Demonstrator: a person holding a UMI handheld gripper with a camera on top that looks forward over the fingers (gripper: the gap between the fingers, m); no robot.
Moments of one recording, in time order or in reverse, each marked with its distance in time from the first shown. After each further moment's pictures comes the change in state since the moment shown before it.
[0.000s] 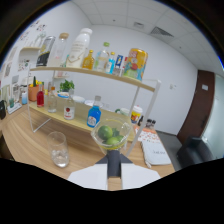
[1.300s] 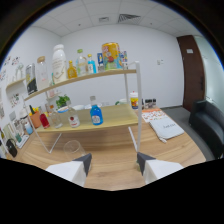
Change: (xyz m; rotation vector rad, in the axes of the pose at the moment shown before) arm -0.029 0.017 -0.030 -0.039 -0.038 0.393
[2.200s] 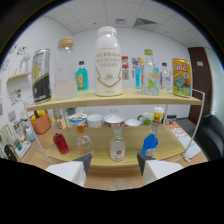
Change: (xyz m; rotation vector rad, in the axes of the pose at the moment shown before) arm -0.160 -0.072 0.092 0.052 -0.019 -0.095
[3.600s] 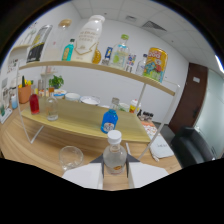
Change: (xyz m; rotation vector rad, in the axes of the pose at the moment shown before) arm 0.112 0.059 -0.039 -0.094 0.202 -0.233
